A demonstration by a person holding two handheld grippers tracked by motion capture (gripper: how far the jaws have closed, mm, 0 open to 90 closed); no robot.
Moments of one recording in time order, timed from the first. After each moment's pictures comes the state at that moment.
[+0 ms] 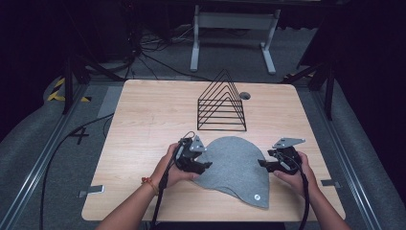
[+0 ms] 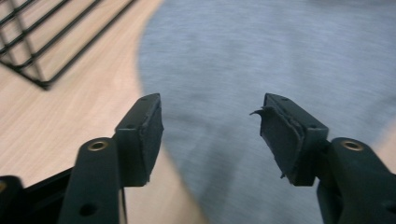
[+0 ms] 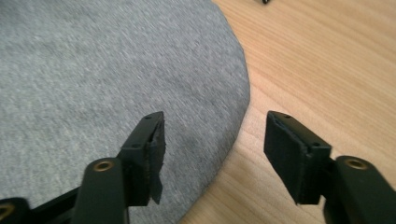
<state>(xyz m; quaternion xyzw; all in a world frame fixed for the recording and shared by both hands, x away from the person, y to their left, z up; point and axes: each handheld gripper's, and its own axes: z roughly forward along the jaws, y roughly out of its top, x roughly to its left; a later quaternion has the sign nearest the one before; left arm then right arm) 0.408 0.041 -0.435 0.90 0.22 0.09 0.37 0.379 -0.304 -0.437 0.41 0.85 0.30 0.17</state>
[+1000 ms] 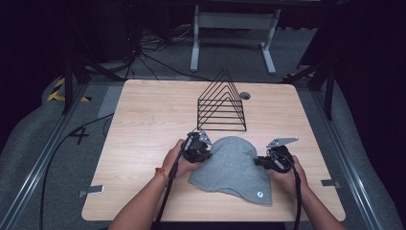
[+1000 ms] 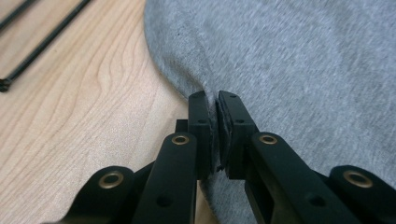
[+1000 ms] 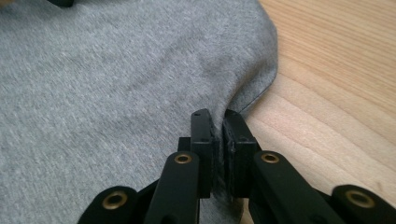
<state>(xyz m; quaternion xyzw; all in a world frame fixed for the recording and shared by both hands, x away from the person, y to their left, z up) 0.426 0.022 -0.452 0.92 0.21 0.07 0.33 0.387 -0.293 -0.450 0.42 0.84 0.33 0.10</state>
